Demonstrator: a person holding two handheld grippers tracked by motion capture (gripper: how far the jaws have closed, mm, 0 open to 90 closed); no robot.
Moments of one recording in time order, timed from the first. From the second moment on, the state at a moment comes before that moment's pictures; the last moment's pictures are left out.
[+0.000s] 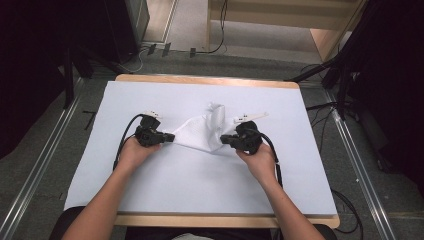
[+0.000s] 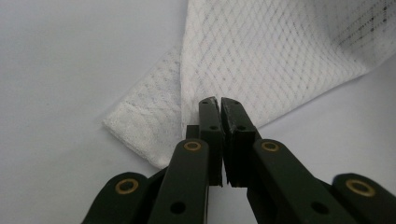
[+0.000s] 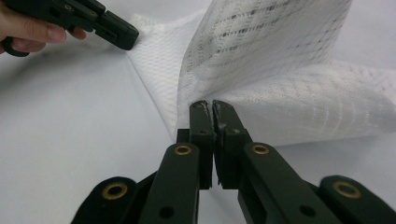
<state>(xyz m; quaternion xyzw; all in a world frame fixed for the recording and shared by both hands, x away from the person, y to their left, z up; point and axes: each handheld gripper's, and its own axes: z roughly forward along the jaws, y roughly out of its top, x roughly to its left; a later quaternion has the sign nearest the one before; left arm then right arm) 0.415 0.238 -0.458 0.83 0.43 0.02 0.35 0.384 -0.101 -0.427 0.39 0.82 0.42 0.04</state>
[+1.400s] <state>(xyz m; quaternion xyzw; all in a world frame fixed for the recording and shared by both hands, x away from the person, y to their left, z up) 0.402 0.242 -0.435 0.82 0.43 0.00 0.39 0.404 -0.113 -0.393 0.41 0.79 0.44 0.07</state>
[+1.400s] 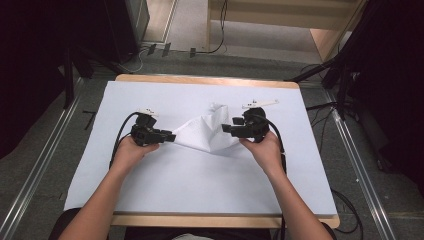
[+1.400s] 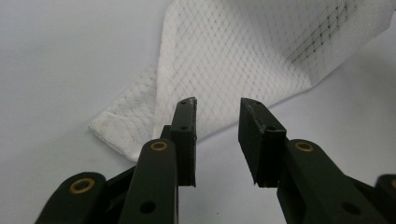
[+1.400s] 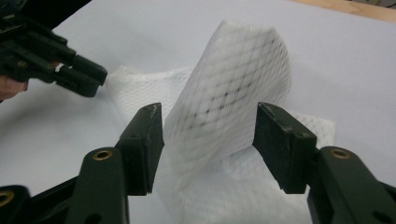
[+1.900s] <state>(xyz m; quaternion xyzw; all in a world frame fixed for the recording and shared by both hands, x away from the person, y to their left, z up) 0.392 0.249 -0.428 0.81 0.43 0.01 0.39 0.440 -0.094 -0.401 0.41 0.80 0.43 0.05</state>
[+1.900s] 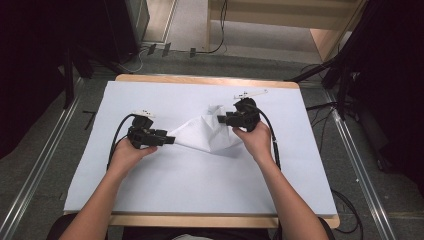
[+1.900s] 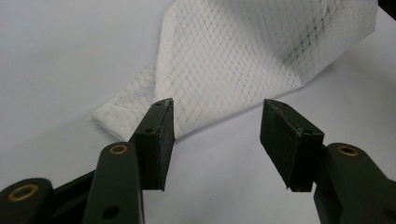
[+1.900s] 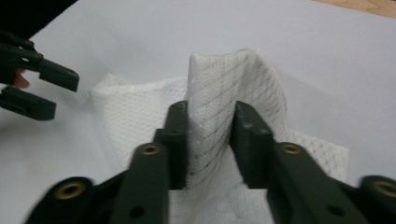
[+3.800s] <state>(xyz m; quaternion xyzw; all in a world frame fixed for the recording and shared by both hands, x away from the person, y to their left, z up) 0.413 0.238 -0.456 0.83 0.45 0.01 0.33 0.307 -0.126 -0.405 0.30 0.83 0.47 0.04</state>
